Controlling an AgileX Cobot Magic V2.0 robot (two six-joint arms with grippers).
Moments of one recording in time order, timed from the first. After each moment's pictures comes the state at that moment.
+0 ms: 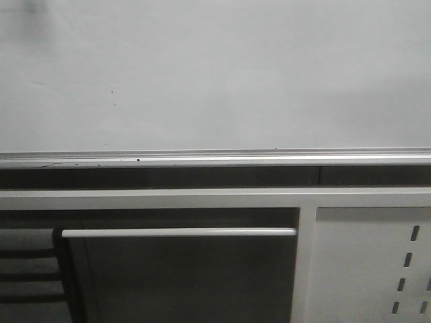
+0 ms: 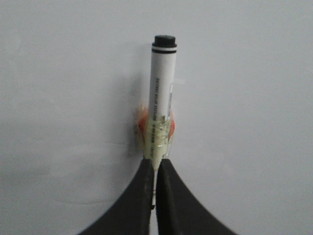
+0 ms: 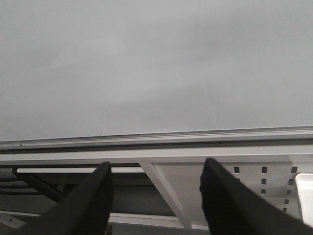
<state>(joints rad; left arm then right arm) -0.65 0.86 -0.62 -1.05 -0.31 0.86 0.03 0.55 -0.52 0.43 0.49 -0.19</state>
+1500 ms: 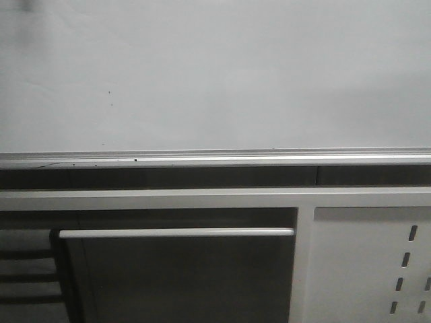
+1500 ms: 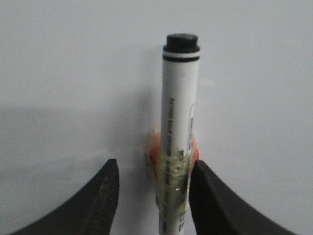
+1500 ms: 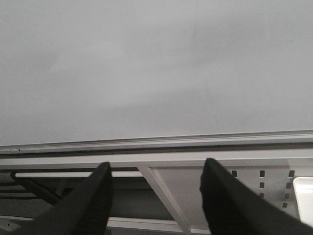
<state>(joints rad) -0.65 1.06 -0.72 -1.05 -0.45 0.86 0.03 0.55 -0.52 0.43 0.48 -0.19</state>
